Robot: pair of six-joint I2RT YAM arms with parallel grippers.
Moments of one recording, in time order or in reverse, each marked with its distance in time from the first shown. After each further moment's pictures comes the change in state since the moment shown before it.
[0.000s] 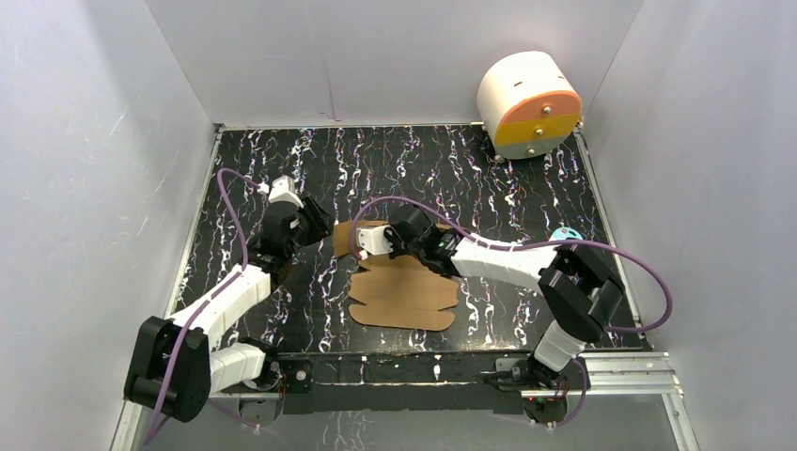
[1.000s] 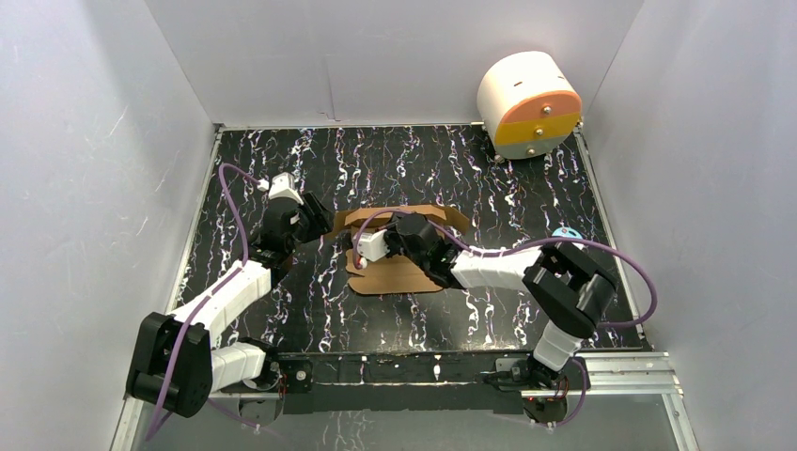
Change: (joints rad) left arm 0.008 0.029 0.033 -0.027 -0.016 0.029; right arm 0.006 0.023 -0.162 0.510 0.008 -0.253
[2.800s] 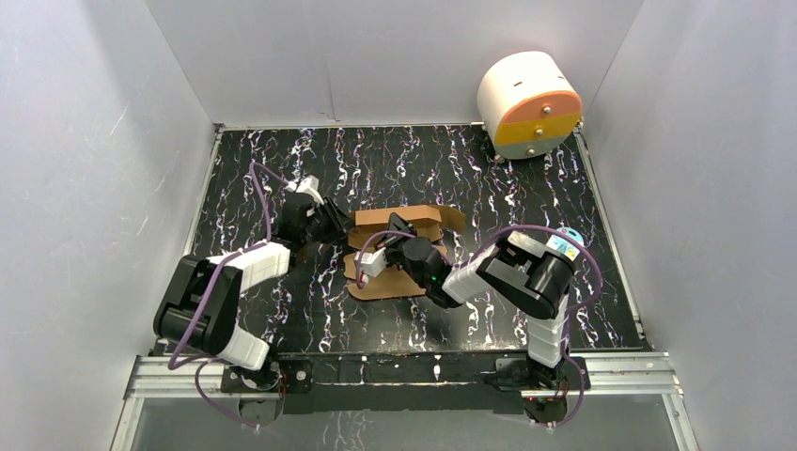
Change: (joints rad) left arm -0.008 0.332 0.040 0.222 0.323 -0.146; right arm 0.026 0.237 -0.159 0.613 0.038 -0.235
